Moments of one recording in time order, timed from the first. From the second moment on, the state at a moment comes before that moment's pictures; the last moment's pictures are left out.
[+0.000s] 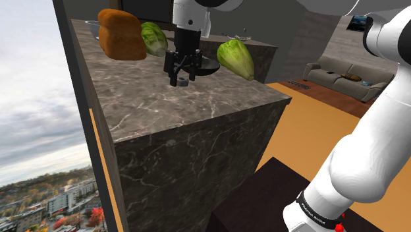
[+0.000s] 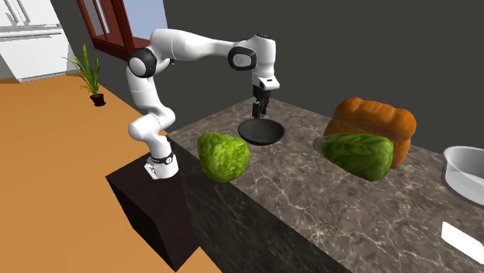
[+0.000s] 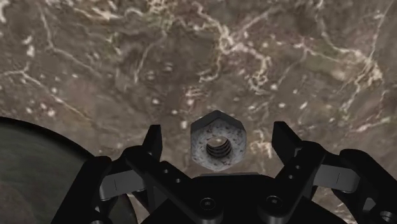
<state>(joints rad) 0.09 -0.01 0.37 -1.72 0.01 1.70 0.22</state>
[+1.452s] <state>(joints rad) 0.09 0.00 0.37 -1.61 0.01 1.61 0.23</state>
